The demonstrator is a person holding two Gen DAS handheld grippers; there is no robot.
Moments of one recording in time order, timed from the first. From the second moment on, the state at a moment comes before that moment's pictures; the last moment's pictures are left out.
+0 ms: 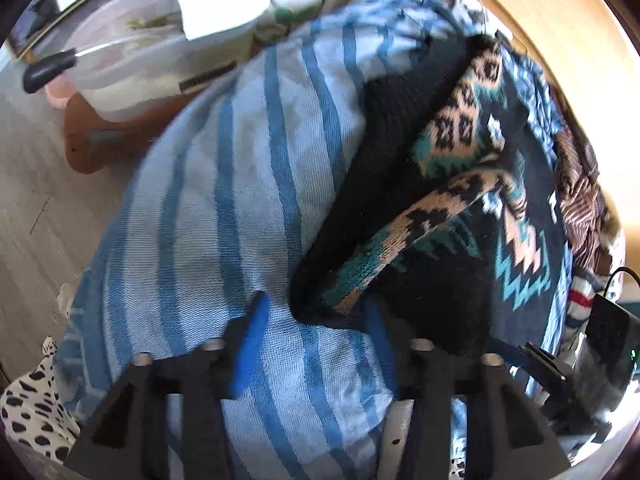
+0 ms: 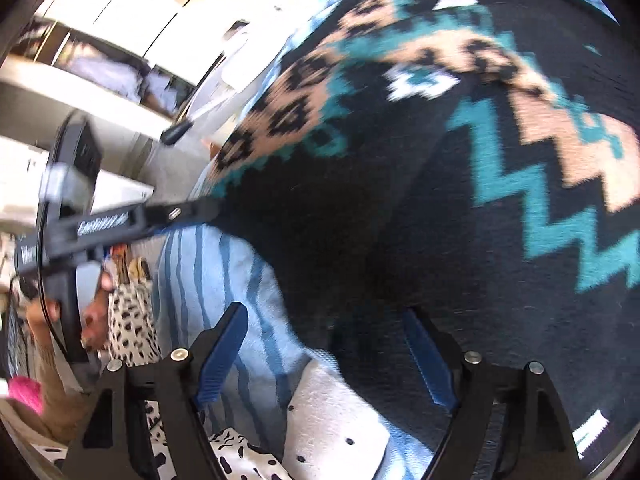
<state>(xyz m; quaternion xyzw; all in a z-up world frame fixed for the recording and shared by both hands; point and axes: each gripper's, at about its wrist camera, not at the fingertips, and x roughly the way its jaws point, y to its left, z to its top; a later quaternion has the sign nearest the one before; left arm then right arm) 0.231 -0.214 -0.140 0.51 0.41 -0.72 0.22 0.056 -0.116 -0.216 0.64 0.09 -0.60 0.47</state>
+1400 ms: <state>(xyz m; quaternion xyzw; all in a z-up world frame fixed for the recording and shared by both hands) 0.221 -0.228 -0.112 0.47 0.38 -0.79 0.13 0.076 -0.130 -0.242 0.65 0.07 -0.57 0.50</state>
